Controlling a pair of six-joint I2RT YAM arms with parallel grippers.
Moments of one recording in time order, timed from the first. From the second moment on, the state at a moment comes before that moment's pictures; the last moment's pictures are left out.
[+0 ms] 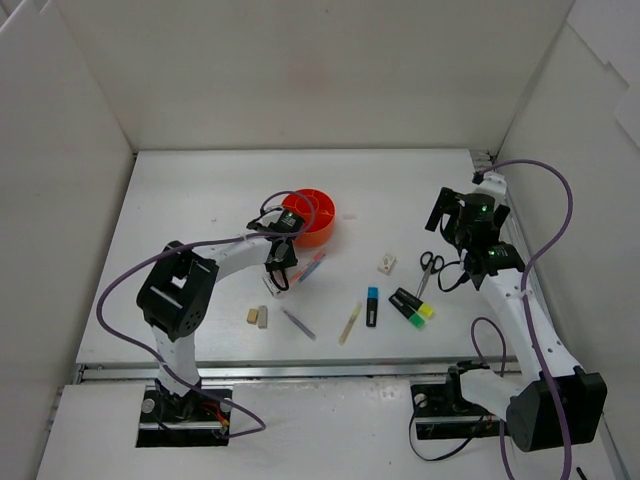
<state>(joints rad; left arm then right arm) -0.59 1.89 1.24 -0.49 -0.30 -0.76 0.11 1.10 0.90 -0.32 0.31 0.30</state>
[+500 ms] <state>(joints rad) -0.62 1.87 1.22 -0.48 -0.33 -0.74 0.11 1.10 0.92 -0.33 0.27 0.25</state>
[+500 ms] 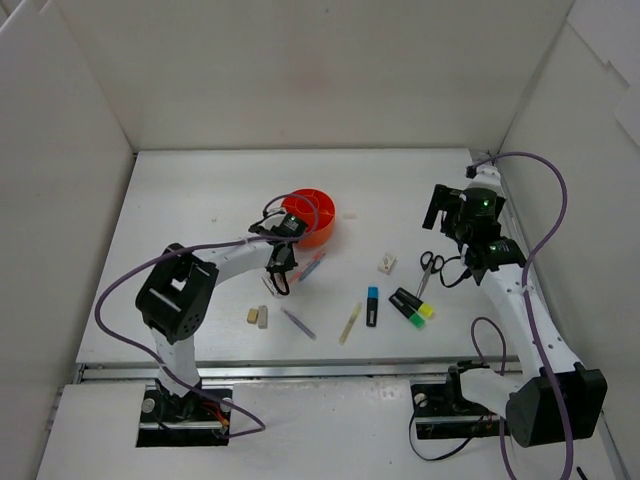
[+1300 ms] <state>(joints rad) -0.61 1.15 1.04 -0.54 -0.26 -0.39 0.18 1.96 1.72 -0.49 -0.48 -0.71</state>
